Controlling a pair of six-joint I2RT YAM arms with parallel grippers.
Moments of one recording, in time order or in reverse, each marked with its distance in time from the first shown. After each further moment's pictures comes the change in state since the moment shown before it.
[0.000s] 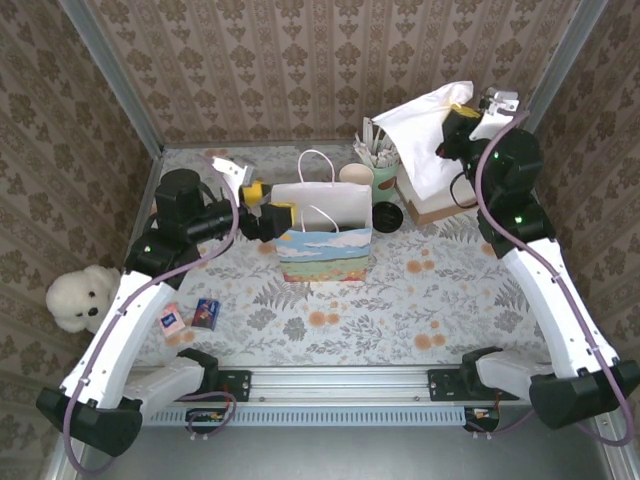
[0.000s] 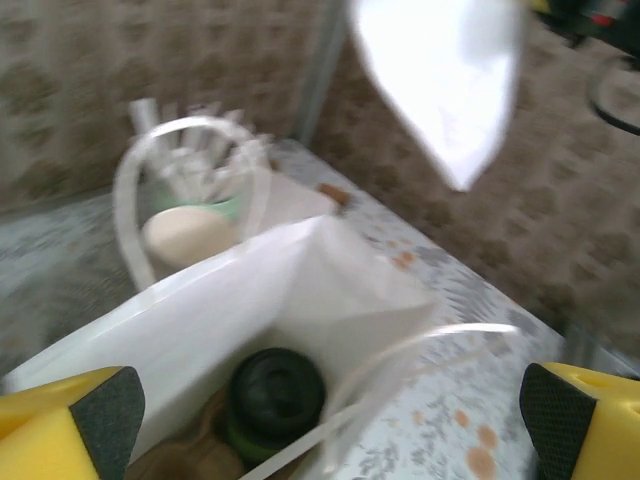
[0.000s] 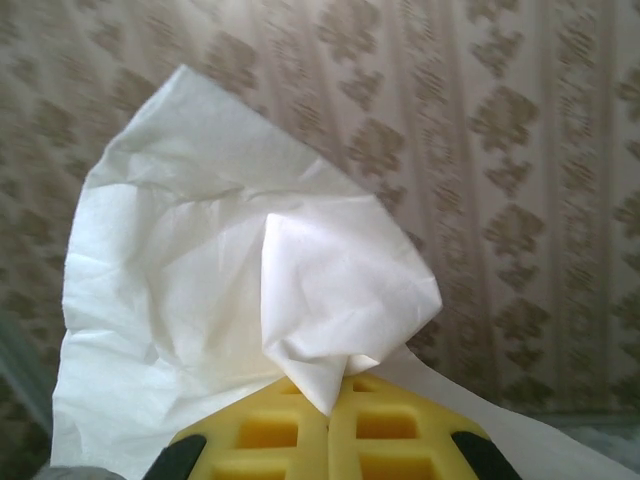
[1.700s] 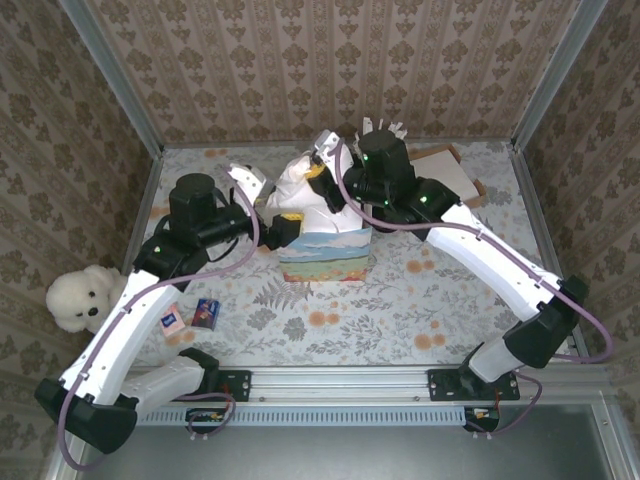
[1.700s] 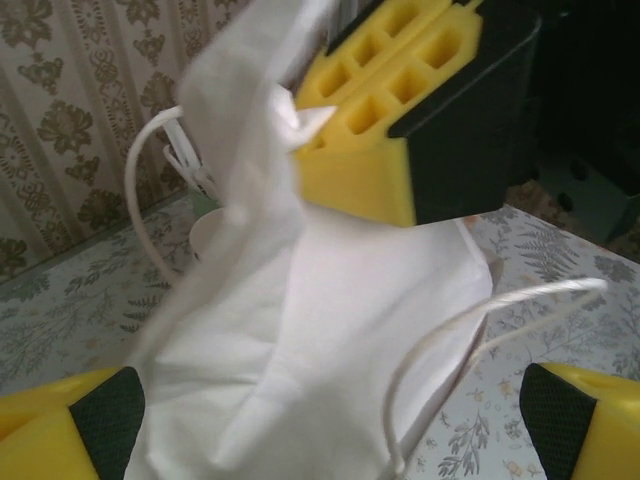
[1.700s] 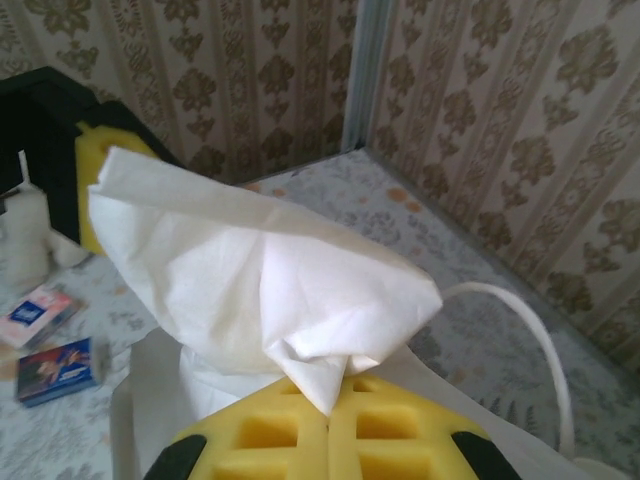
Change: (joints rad) left arm -0.052 -0.004 -0.050 0.008 -0.177 0.188; right arm 0.447 0.392 0.314 -0.372 -0.312 -0.417
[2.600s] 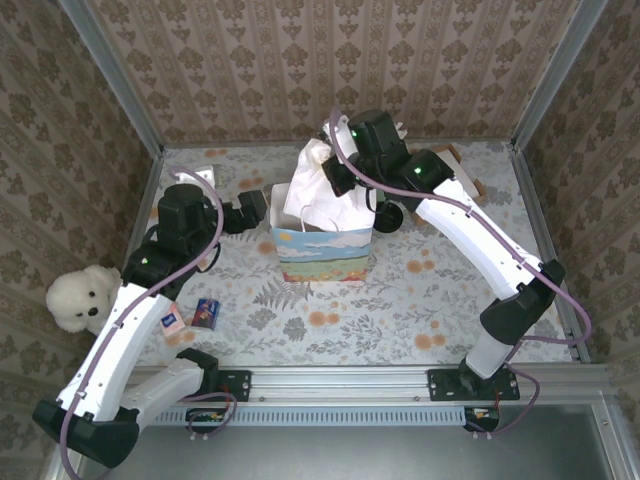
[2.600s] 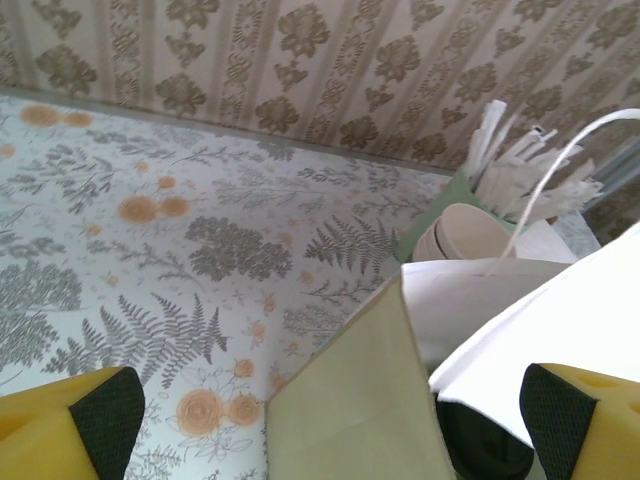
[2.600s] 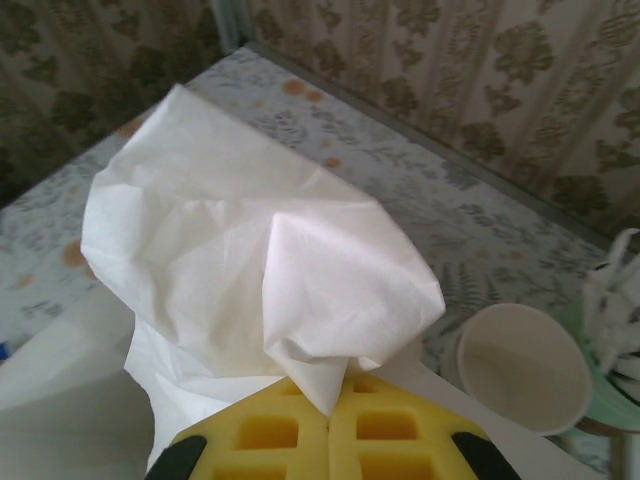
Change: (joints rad) left arm 0.065 -0.076 -0.034 -0.145 -0.515 -0.497; right arm -0.029 0.156 0.273 -0.333 0.248 0.174
